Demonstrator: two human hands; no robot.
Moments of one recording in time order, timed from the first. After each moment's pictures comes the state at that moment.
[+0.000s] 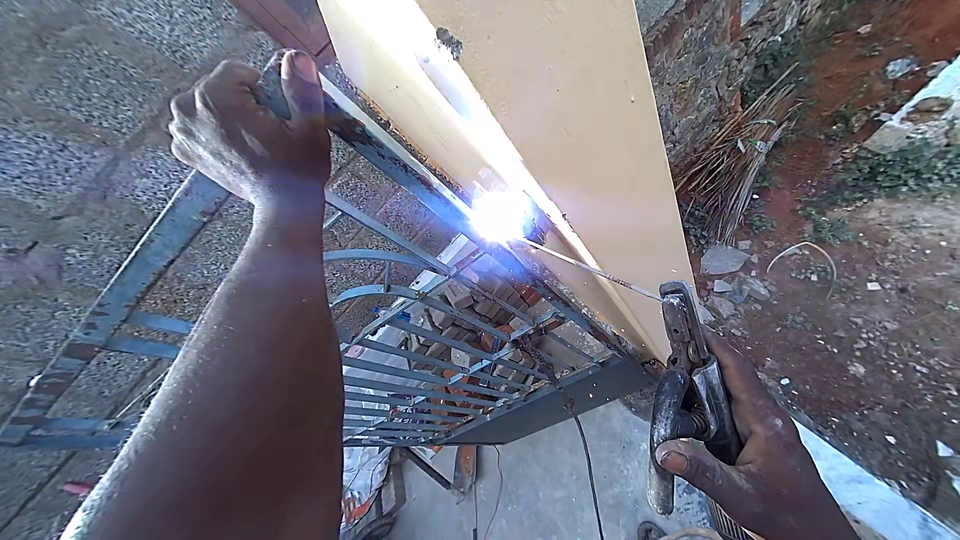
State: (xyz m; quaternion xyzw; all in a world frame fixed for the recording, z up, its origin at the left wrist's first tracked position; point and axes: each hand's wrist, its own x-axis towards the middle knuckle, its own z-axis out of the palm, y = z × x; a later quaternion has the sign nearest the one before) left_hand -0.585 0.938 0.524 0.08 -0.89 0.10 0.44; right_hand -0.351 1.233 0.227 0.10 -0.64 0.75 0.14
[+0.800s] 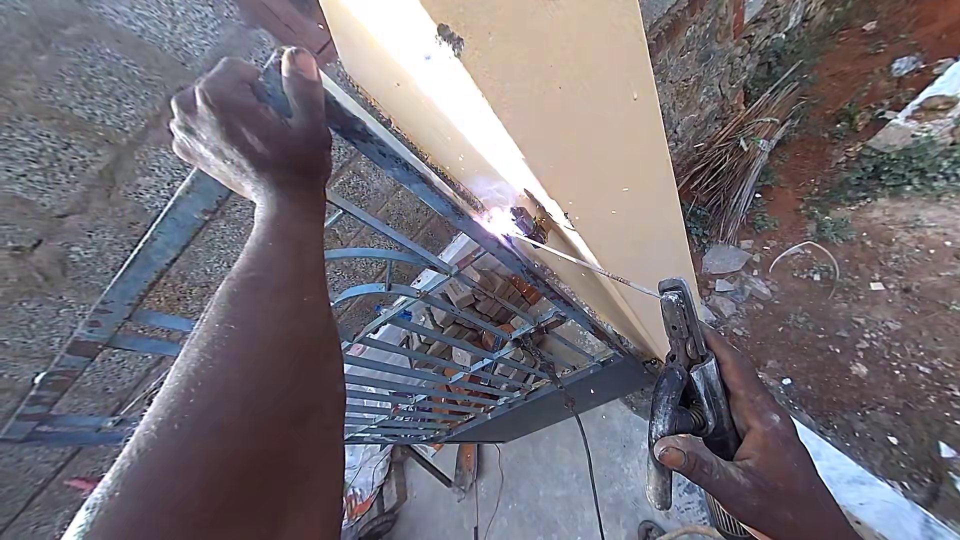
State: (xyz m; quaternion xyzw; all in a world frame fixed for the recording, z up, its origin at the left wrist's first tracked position) left_hand -0.585 0.940 0.525 0.10 -0.89 0.11 0.43; right_hand -0.354 1.230 0.227 0.10 -0.63 0.76 0.14
